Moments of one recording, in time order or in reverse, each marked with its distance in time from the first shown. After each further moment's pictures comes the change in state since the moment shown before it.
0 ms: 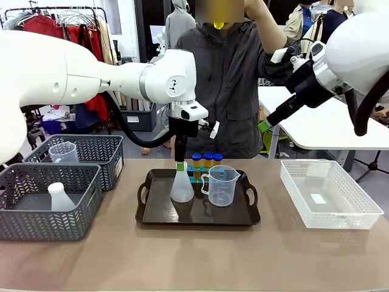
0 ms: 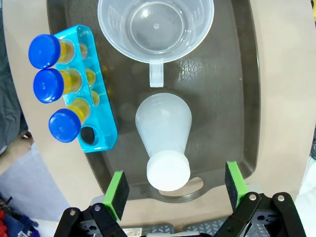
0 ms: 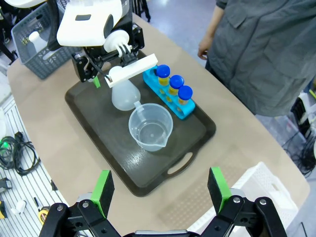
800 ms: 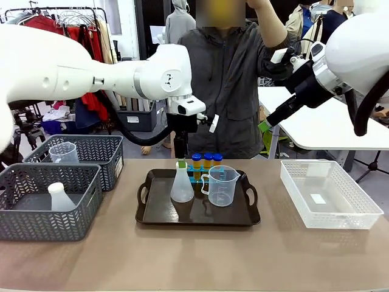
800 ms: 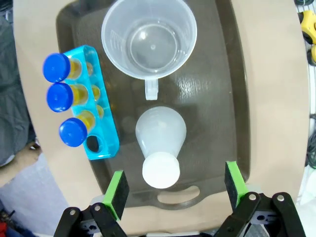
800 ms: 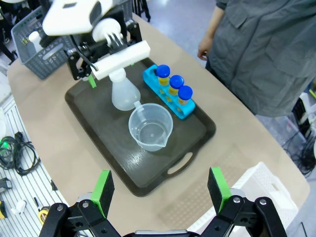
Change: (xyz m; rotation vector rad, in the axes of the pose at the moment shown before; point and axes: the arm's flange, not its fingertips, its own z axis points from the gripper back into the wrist) left arm -0.008 -0.012 0.022 0.011 -0.118 -0.027; right arm 0.000 0.000 0.000 0.000 0.000 0.000
